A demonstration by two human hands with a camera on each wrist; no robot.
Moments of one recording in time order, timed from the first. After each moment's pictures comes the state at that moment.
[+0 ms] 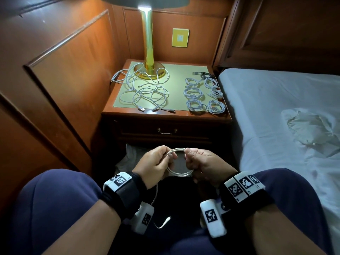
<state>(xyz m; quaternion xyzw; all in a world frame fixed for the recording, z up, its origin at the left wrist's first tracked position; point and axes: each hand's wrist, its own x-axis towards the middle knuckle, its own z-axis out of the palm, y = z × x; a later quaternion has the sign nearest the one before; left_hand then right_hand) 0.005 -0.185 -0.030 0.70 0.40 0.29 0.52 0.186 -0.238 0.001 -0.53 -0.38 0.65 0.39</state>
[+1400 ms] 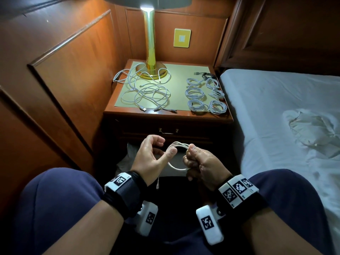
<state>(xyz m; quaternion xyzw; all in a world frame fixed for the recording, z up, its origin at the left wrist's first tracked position) 0.000 -0.182 -0.028 0.65 0.46 0.40 0.46 0.168 -0.240 -0.004 -0.49 -0.34 0.64 0.48</state>
